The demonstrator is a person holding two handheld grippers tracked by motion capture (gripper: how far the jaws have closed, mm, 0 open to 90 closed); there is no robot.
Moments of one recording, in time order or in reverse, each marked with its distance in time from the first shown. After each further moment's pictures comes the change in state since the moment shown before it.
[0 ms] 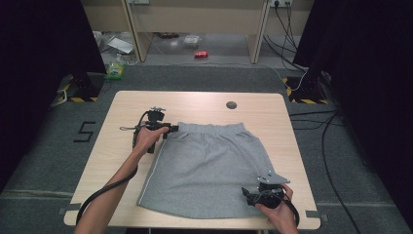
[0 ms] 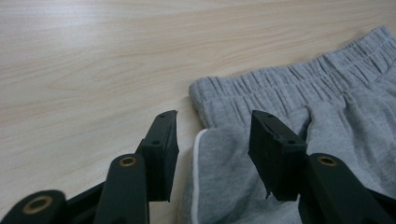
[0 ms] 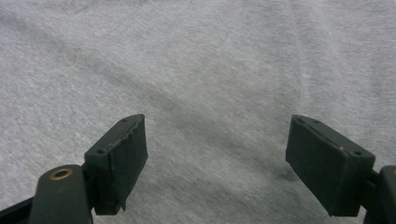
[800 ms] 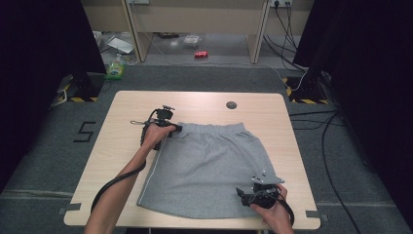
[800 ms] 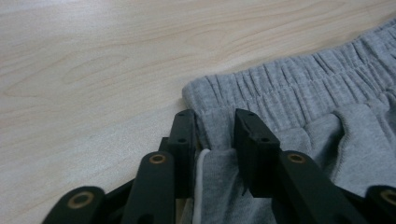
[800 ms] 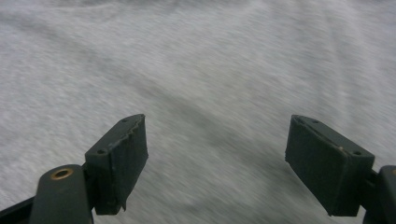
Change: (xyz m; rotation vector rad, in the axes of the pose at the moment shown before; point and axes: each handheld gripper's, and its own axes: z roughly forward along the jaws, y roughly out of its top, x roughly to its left) left arm -0.008 0.012 0.032 0.121 0.056 0.023; right arm 0.014 0.007 0.006 -0.011 0.036 -0.024
